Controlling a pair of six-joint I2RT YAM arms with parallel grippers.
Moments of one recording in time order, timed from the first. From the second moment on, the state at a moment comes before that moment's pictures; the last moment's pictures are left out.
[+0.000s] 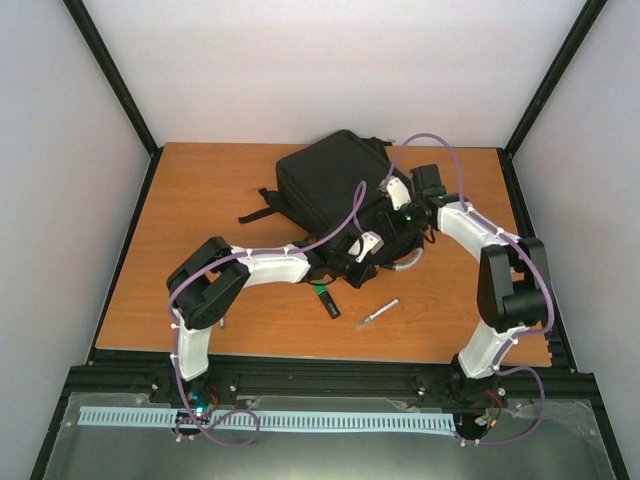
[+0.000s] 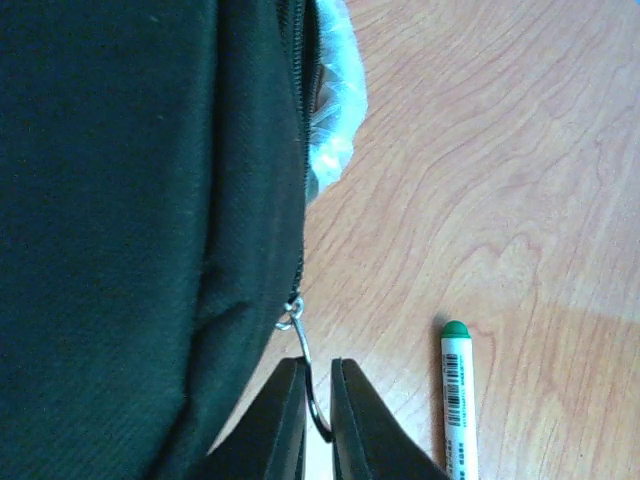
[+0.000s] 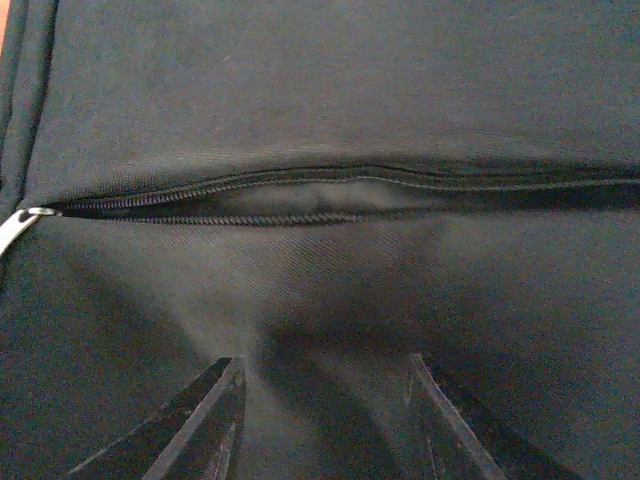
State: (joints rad) left arm -0.89 1.95 1.18 -0.03 0.30 -0.27; right arm 0.24 1.76 1.21 -0.44 -0.41 -0.29
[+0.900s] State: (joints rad) left arm -0.89 1.53 1.11 -0.29 0.07 -0.21; right arm 0.12 1.14 1.02 -0.65 -0.40 -0.50
